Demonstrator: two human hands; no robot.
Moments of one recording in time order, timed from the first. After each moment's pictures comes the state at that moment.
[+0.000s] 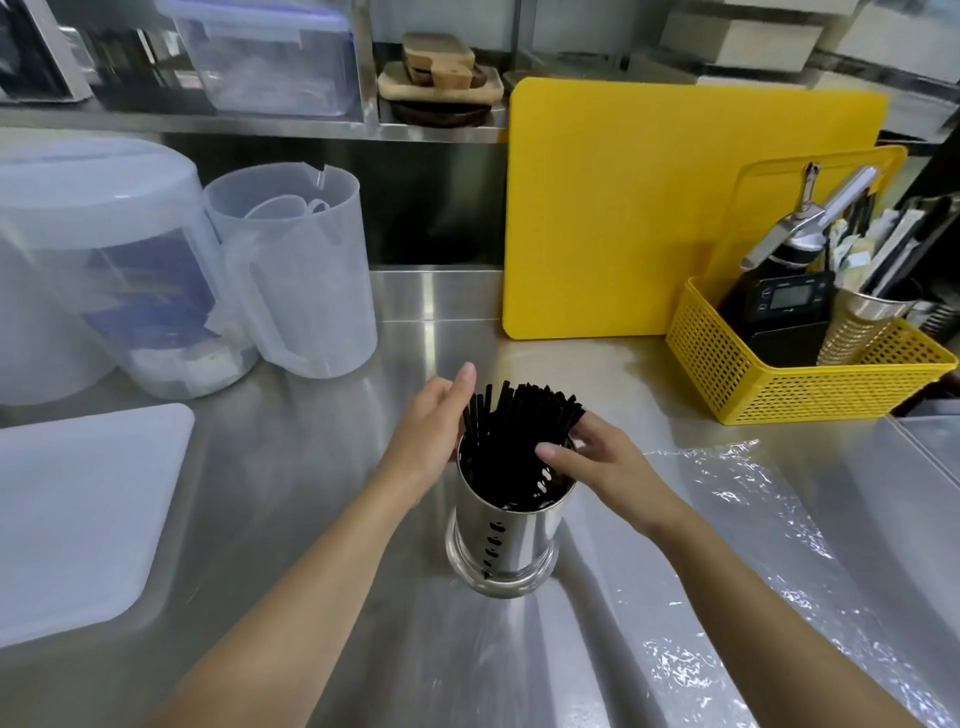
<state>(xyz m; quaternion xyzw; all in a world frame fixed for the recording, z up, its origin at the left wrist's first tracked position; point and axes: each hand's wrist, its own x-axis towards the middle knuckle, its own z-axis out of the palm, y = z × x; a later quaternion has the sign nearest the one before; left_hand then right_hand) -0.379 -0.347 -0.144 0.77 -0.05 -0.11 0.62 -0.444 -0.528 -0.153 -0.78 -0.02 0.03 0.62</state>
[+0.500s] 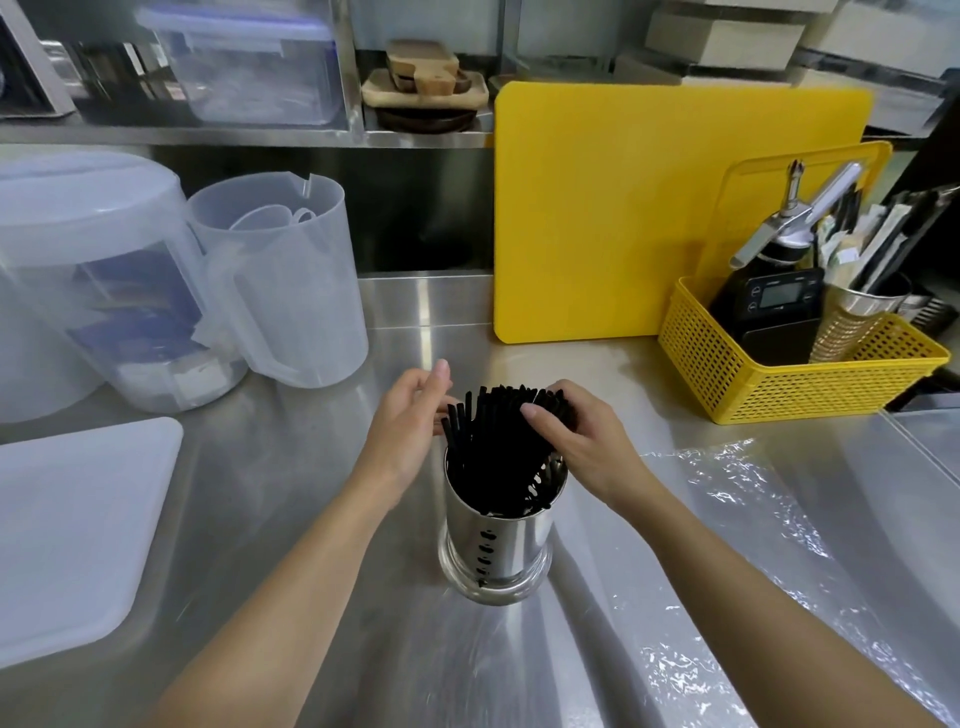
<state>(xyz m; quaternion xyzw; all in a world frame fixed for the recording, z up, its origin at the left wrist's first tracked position) -0.371 -0.345 -0.141 0.75 -0.06 -0.04 0.66 -0.423 -0.520 -0.142 -0.82 0.01 -0.08 0.56</state>
